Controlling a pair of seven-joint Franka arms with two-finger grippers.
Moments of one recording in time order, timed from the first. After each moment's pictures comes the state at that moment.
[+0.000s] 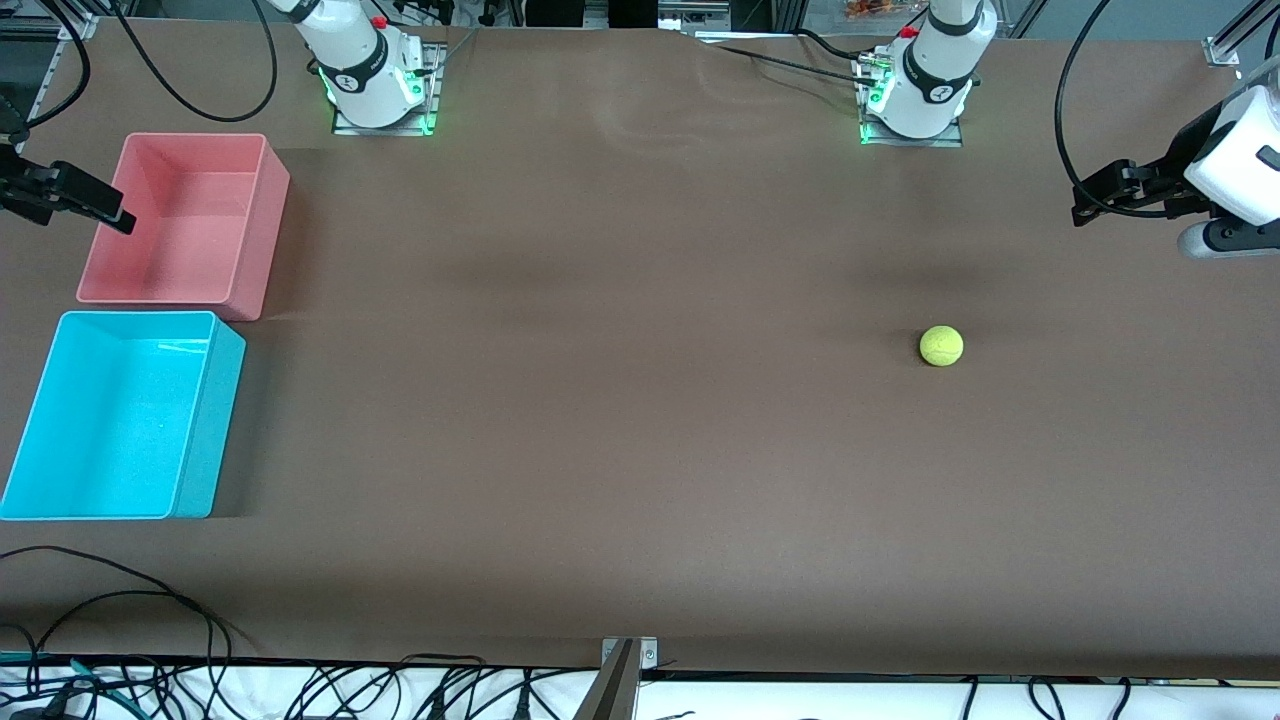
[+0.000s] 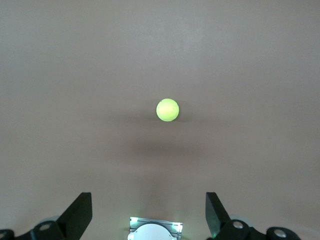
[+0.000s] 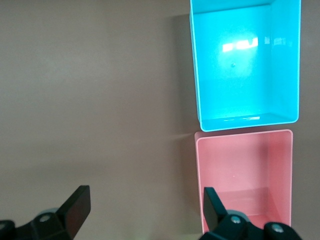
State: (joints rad) left arm 0.01 0.04 -0.08 -1.47 0.04 1.35 -0.14; right arm -0.02 -0.05 -0.08 -1.66 0.02 1.58 0.01
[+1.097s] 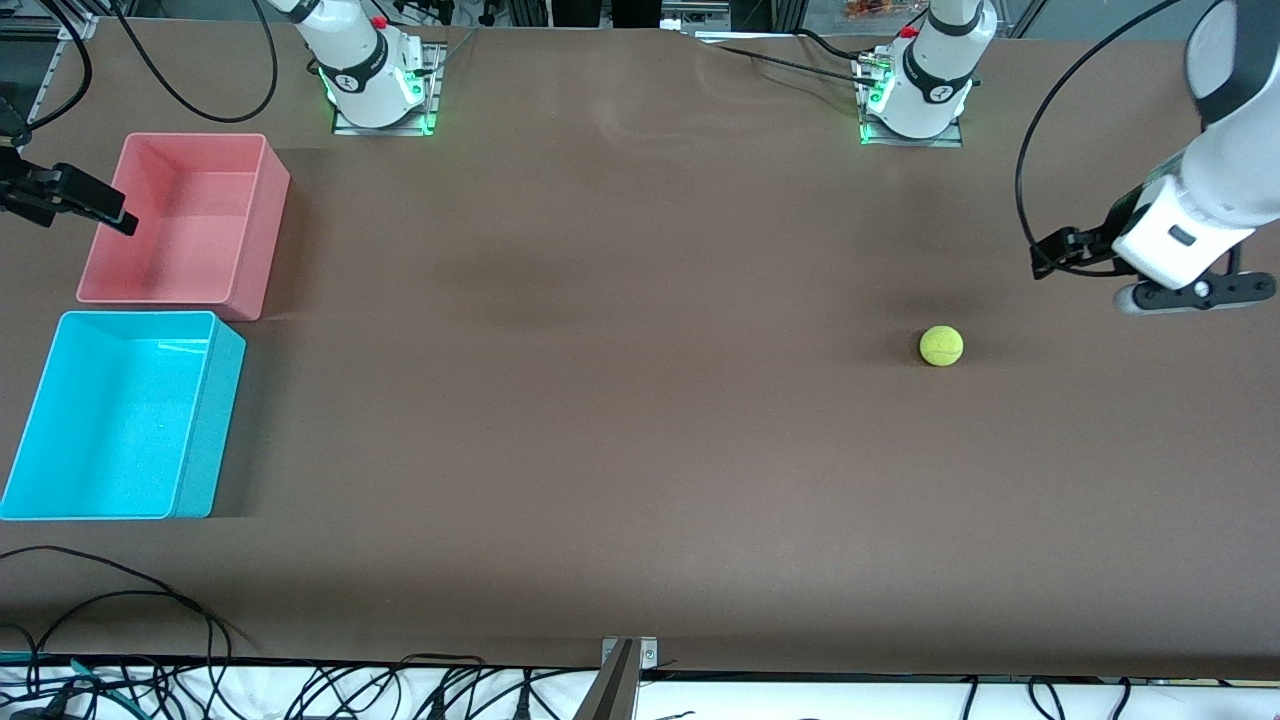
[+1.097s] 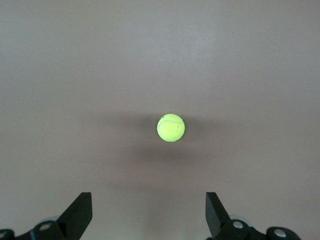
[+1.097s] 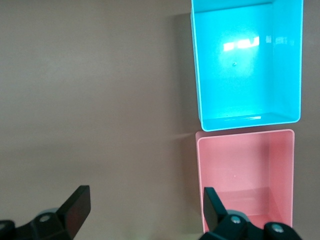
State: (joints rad) left arm 0.03 0.00 -0.07 -1.81 0.05 1.68 -0.14; right arm -0.02 -0.04 -0.08 -1.66 0.02 1.57 0.01
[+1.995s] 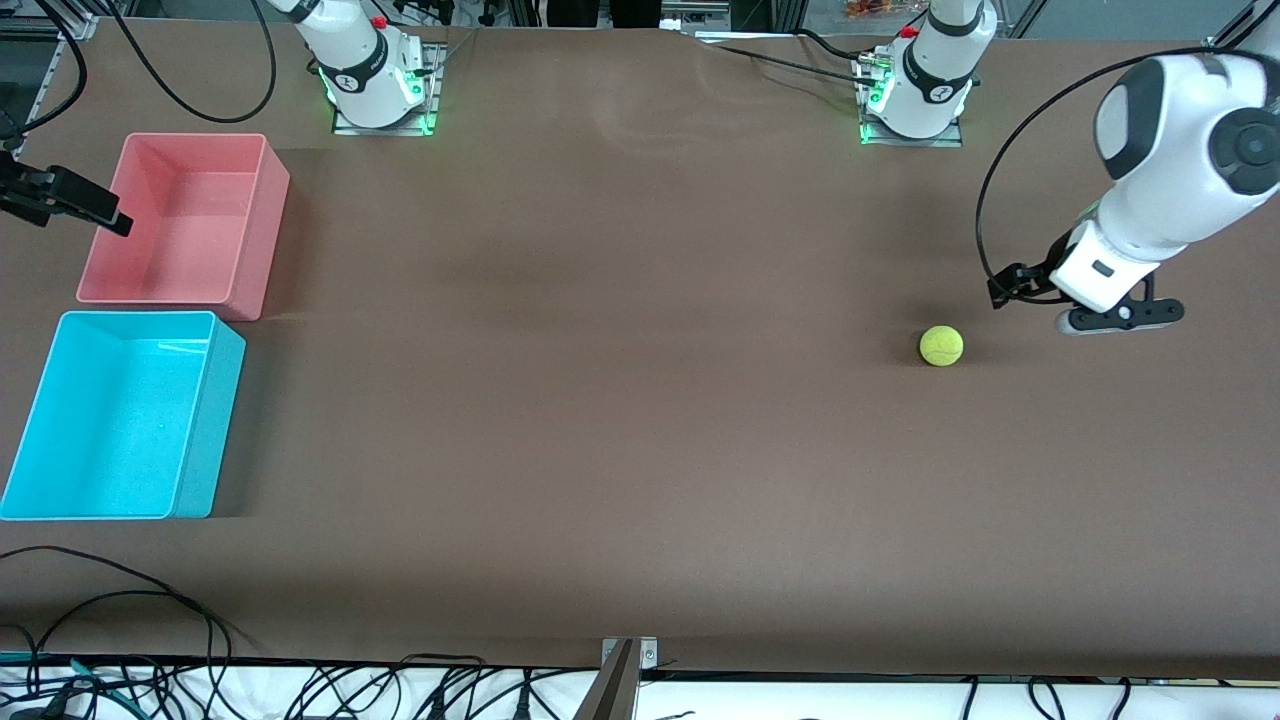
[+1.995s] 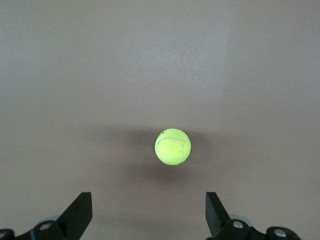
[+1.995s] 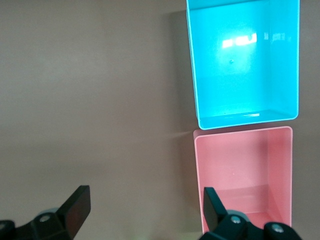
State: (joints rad) left arm 0.05 -0.03 -0.07 -2.15 0.04 2.06 -0.14; right arm -0.03 -0.04 -0.09 -1.66 0.02 1.57 0.01
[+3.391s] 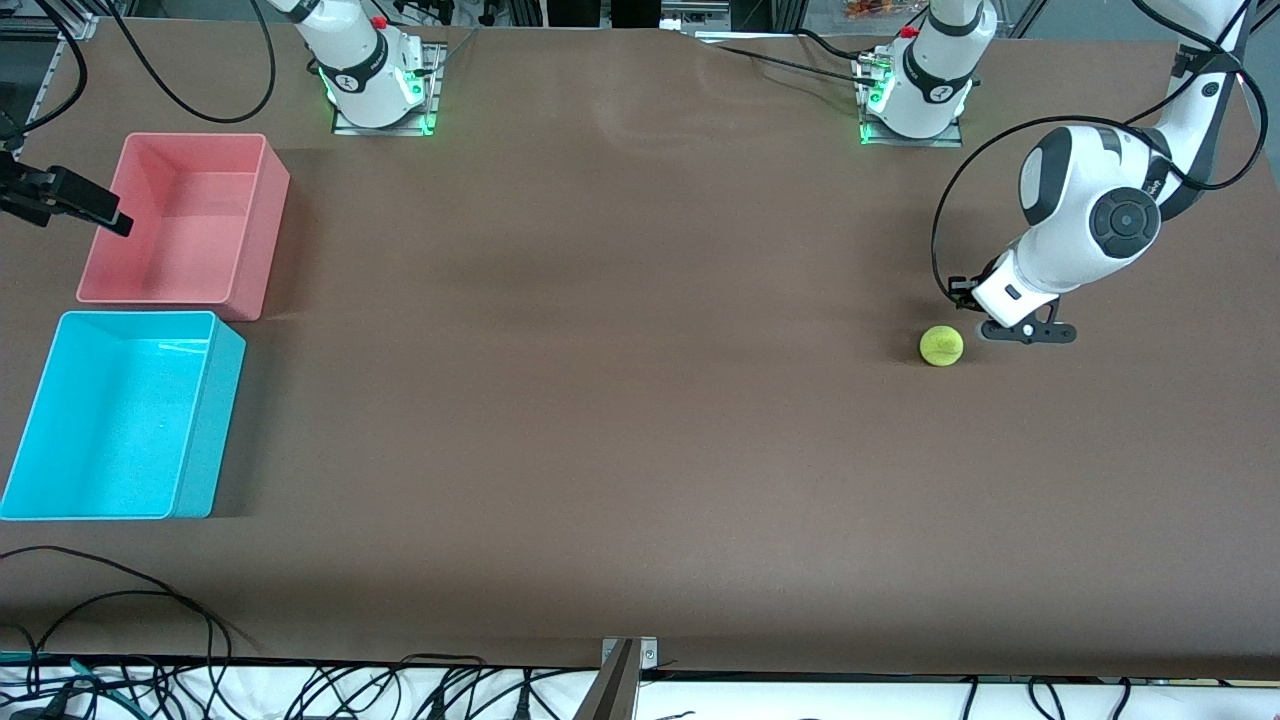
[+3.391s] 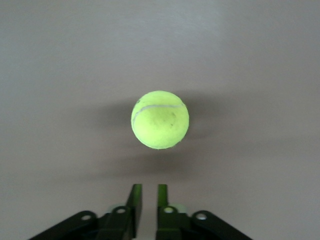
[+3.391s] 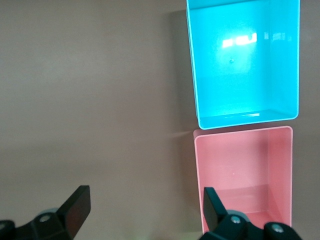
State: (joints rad) left arm 0.05 0.09 -0.08 -2.33 0.04 2.24 0.04; right arm -0.03 -0.04 -0.09 -1.66 0.02 1.57 0.01
